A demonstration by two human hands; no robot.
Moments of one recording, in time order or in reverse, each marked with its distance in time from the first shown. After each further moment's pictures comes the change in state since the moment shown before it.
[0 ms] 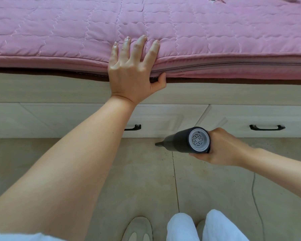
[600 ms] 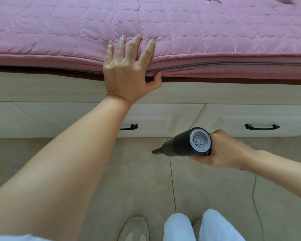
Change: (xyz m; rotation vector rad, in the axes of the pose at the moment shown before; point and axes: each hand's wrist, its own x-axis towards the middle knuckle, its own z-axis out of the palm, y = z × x) left_hand 0.000 0.000 0.001 0.009 0.009 -0.002; right_hand -0.011 0.007 -0.002 0.053 -0.001 -0.036
